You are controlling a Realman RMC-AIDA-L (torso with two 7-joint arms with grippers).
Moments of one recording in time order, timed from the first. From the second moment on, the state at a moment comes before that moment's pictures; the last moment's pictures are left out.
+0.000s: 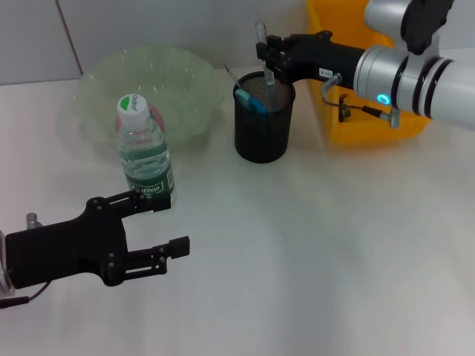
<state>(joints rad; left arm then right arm) -0.40 -2.05 0.95 0.58 1.69 1.68 -1.18 0.70 2.08 -1.16 -0.56 -1.38 -0.76 1.30</state>
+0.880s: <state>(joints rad) -0.40 -2.04 0.95 0.58 1.69 1.69 -1.18 0.60 2.08 -1.16 -0.56 -1.34 -0.87 1.36</state>
